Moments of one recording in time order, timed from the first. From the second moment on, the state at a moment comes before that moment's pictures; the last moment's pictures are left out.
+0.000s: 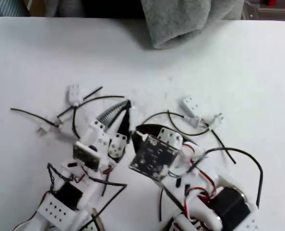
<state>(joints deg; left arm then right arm) 26.7 -91.9 97.7 -2.2 -4.0 -42.4 -71.4 39.1 69.3 30.8</state>
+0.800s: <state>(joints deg) 17.3 -91.9 97.7 -2.3 -4.0 -33.4 -71.9 39.5 69.2 30.8</state>
